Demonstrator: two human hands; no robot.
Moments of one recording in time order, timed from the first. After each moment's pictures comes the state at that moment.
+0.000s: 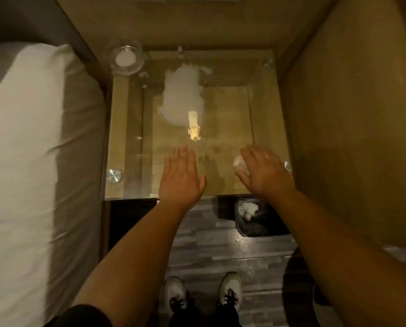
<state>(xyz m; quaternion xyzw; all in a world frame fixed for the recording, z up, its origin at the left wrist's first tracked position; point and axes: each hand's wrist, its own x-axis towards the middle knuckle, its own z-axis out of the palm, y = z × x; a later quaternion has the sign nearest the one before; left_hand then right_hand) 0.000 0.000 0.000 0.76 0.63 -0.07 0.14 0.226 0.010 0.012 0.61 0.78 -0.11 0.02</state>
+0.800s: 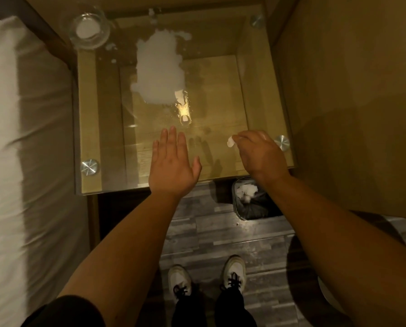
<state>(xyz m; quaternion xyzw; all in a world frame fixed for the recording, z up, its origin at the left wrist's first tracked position) 0.015 0.000 -0.037 0.77 0.63 -0.01 0.08 0.234 -0.001 -0.025 0.61 0.77 -0.10 -0.15</state>
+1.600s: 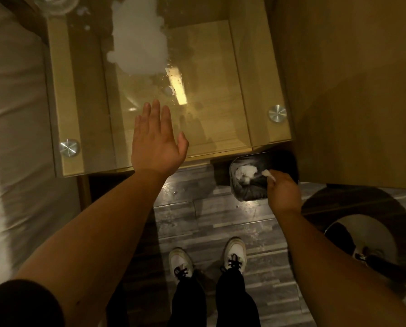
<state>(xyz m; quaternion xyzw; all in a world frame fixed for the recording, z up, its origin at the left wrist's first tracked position) 0.016 -0.002 -0.042 0.77 0.63 0.01 0.06 0.294 -0.144 -0.133 0.84 0.46 -0.29 -0.09</state>
